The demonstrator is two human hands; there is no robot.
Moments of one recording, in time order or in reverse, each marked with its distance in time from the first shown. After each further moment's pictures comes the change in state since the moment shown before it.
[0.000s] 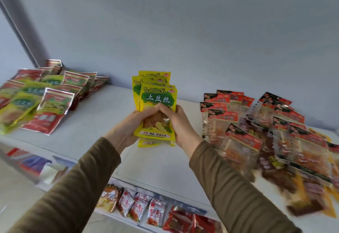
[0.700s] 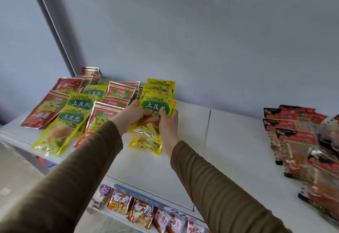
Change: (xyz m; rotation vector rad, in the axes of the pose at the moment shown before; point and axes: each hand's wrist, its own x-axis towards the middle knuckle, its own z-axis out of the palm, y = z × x) left_hand 0.053 0.094 -0.236 0.482 0.418 -0.107; right_hand 0.129 0.099 0.218 -0.136 0.272 -0.098
